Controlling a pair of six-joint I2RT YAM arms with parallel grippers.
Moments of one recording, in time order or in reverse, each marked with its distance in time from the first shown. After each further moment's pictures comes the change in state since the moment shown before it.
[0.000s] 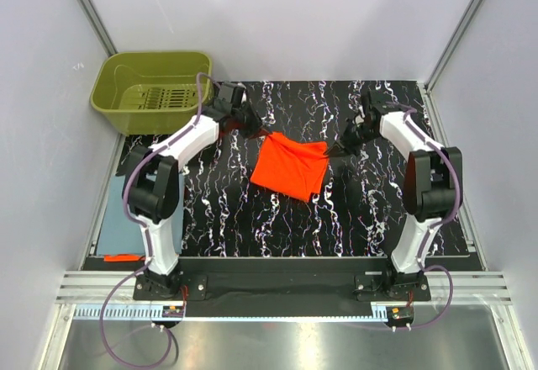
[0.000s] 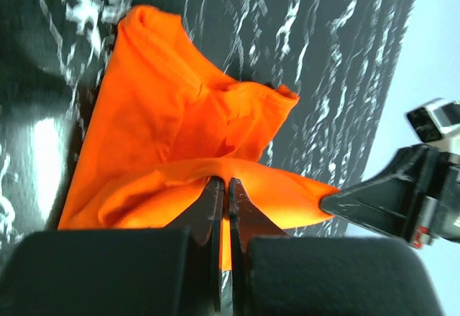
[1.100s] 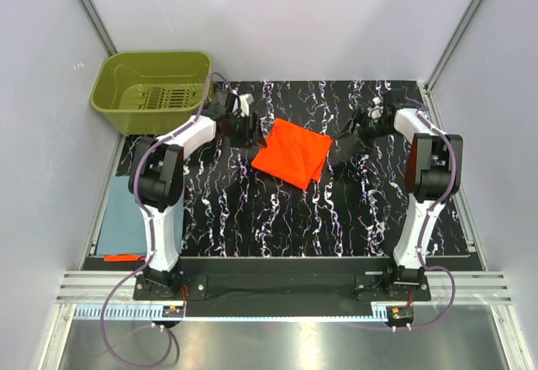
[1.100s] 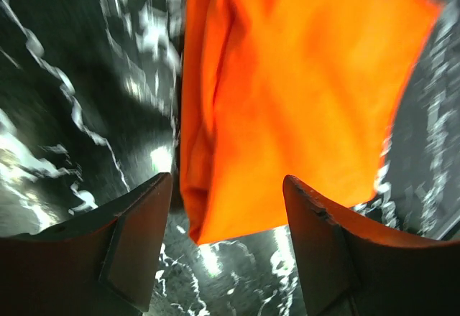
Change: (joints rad) left arm 0.092 0.133 0.044 -0.050 0.168 0.558; right arm -0.179 0.249 0.174 0.106 -0.155 -0.238
